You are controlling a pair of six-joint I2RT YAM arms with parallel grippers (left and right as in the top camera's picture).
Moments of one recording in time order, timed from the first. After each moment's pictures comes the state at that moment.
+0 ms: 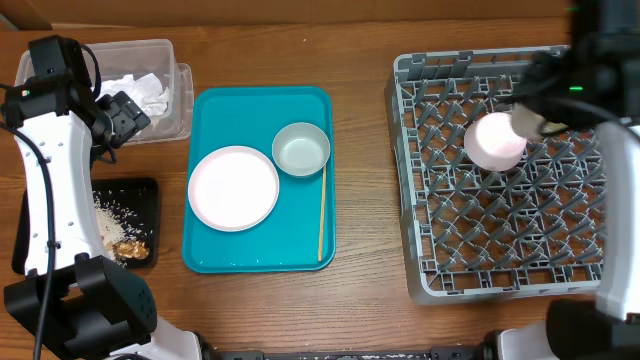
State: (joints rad) left arm 0.31 1.75 1.70 -1.17 -0.12 -0.47; right arm -0.07 1.65 2.00 -1.43 0.01 0.47
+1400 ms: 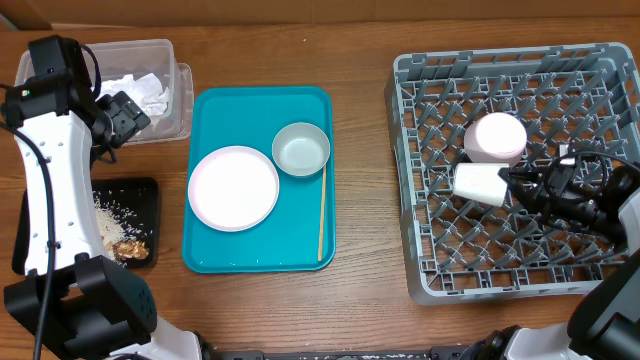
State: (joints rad) left arm 0.31 1.75 1.70 -1.17 -0.12 -0.47; right arm -0.63 1.65 1.02 -1.11 -1.31 -0.21
